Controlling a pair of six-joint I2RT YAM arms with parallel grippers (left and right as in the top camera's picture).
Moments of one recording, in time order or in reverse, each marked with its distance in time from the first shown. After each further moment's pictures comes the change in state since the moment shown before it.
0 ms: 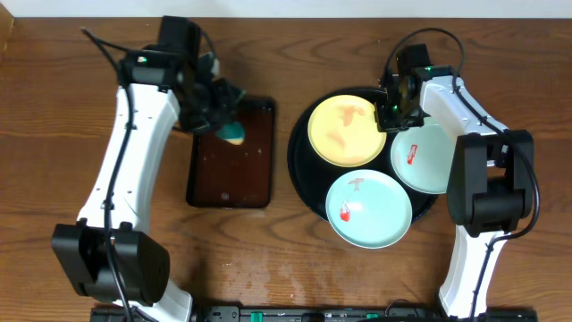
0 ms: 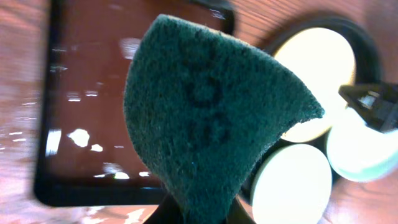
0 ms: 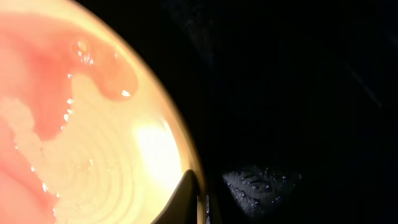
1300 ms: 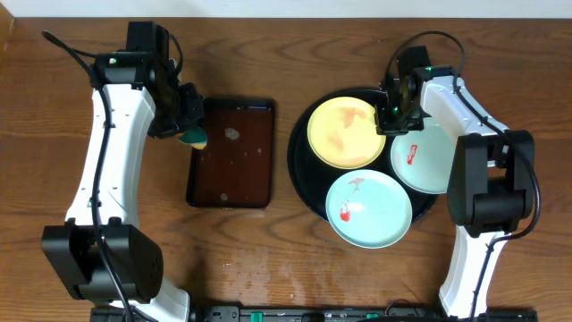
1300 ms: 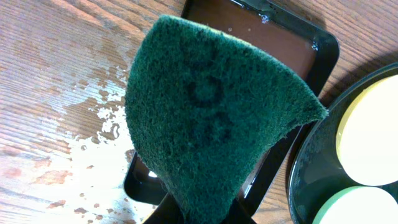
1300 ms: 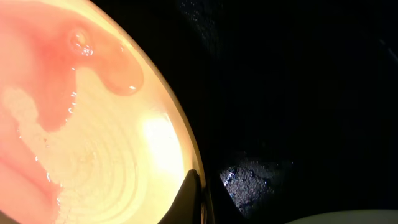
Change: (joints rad) left arm 0.109 0.000 -0.023 -0.027 -0.169 0.037; right arm 0.000 -0.002 0.000 -0.051 -0.020 0.028
